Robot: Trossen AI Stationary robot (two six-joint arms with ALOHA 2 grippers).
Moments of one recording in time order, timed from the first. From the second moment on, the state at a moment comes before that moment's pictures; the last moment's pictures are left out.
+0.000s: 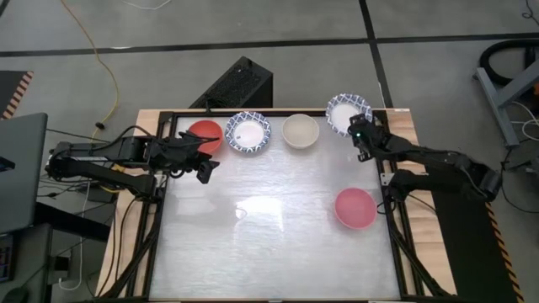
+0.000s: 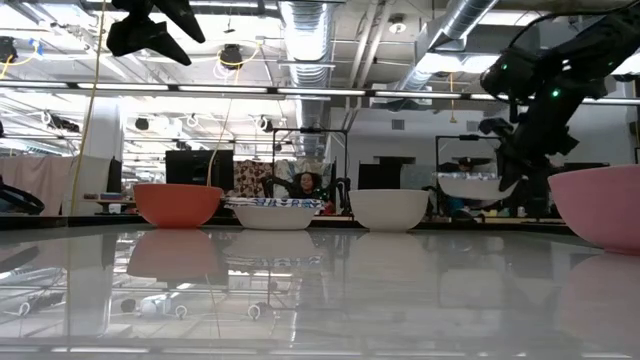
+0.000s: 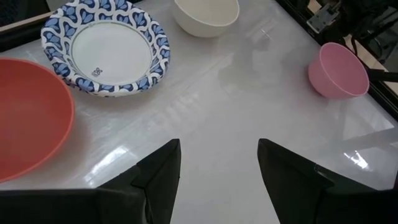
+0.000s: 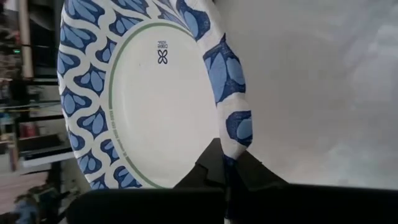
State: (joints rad) left arm -0.02 0.92 1.02 -0.77 -0.33 -0.76; right arm -0.68 0.94 0.43 -0.29 0.50 1.91
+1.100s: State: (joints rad) left arm -0.02 0.92 1.02 -0.77 -0.35 -0.76; right arm -0.74 0.86 0.43 0.03 0.31 1.51
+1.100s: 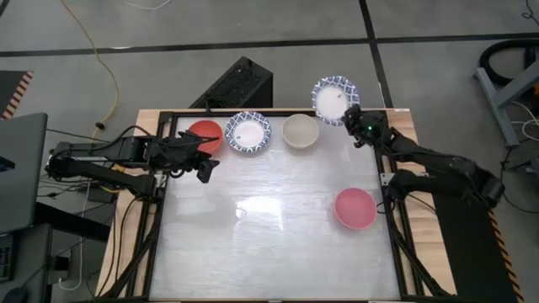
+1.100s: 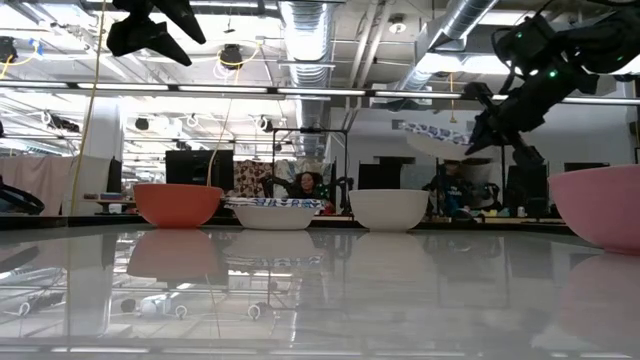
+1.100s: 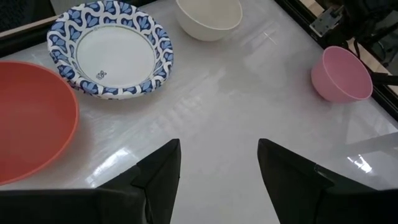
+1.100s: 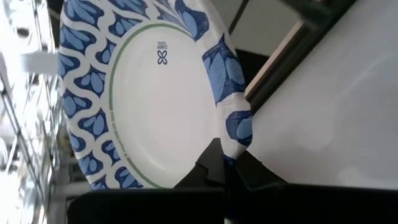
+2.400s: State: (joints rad) left arm -0.02 0.92 1.02 -0.77 -0.35 -0.78; right arm -0.75 1.48 1.07 -0.05 -0.17 1.04
